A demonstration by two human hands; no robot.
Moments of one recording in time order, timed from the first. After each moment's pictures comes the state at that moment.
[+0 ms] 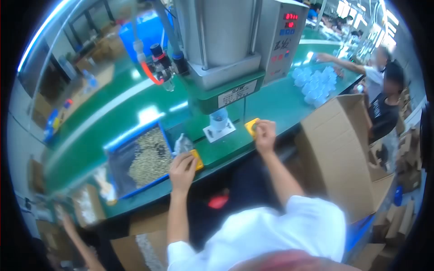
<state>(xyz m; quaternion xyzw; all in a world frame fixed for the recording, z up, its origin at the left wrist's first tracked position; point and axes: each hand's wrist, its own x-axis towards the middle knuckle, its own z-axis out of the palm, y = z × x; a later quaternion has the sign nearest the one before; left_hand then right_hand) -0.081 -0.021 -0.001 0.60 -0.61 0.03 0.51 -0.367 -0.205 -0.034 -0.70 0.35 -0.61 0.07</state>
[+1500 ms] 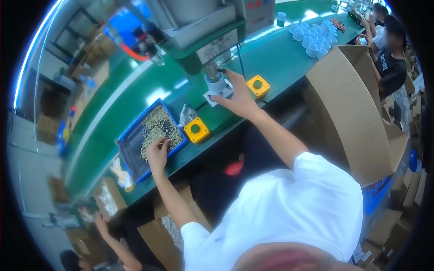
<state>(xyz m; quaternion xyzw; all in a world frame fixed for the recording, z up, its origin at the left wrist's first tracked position) 0.042 0.033 0.006 0.77 -0.52 -0.12 0.35 -0.284 -0.145 0.054 -0.74 0.37 -0.49 0.28</state>
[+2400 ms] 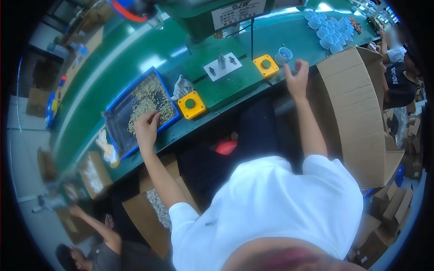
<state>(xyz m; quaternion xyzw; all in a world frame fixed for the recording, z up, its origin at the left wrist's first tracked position) 0.037 0.035 0.005 0.77 -0.52 -0.09 0.35 -0.436 -0.214 -0.036 -0.69 0.51 -0.51 -0.06</state>
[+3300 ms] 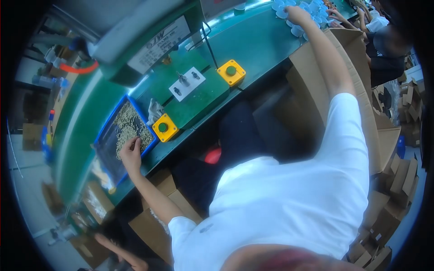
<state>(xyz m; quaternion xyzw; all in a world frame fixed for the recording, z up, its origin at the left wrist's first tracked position) 0.043 0.034 0.000 0.78 -0.51 -0.11 0.35 -0.608 -0.496 0.058 -0.75 0.66 0.00 -0.09</state>
